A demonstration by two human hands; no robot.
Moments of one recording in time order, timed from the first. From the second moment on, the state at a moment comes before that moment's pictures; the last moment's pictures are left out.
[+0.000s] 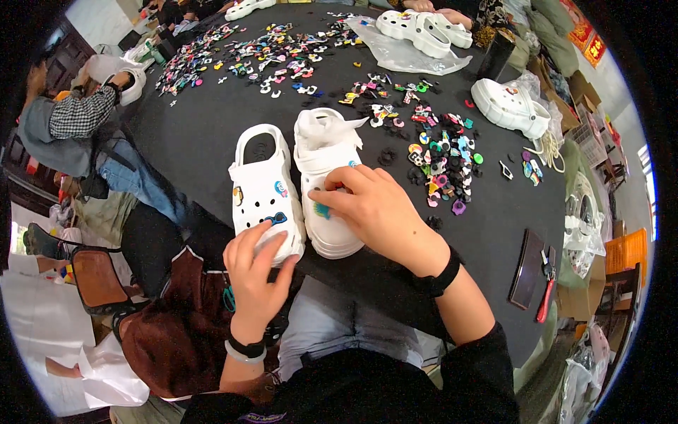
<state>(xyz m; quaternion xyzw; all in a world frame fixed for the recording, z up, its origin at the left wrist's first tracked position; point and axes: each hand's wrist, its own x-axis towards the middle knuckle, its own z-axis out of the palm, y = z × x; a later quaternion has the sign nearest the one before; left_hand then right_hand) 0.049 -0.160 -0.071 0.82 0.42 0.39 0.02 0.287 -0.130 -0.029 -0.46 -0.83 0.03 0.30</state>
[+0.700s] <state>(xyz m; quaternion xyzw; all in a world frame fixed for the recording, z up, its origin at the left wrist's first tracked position) 0.029 -0.139 -0.053 0.80 0.43 0.40 0.14 0.351 -0.144 0.020 -0.50 -0.68 0.03 0.53</state>
